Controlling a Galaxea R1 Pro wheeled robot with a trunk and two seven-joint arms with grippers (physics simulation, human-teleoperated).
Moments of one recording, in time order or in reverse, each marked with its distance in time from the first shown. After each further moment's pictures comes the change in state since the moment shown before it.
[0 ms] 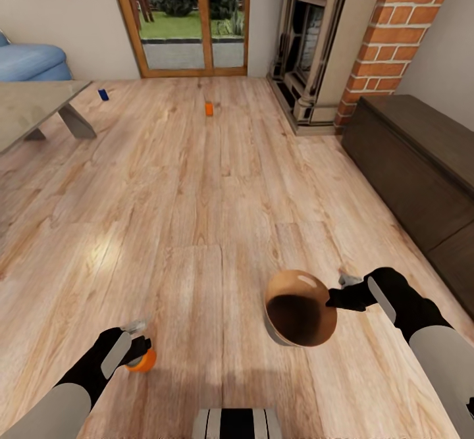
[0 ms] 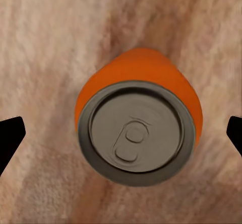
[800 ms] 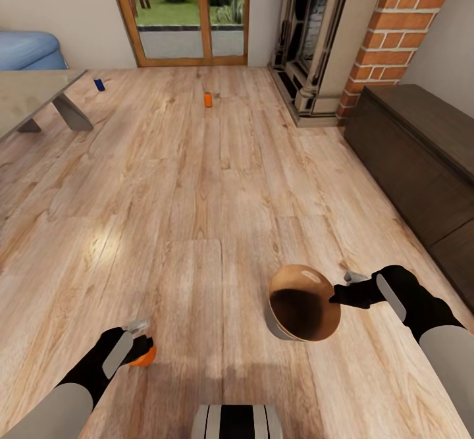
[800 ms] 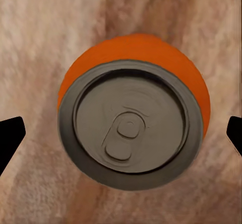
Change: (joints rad) left arm 0.001 -0.008 0.000 -0.003 0.003 -0.011 -0.004; right arm -0.001 -0.043 0.006 -0.019 -0.068 0.005 0.027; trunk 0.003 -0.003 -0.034
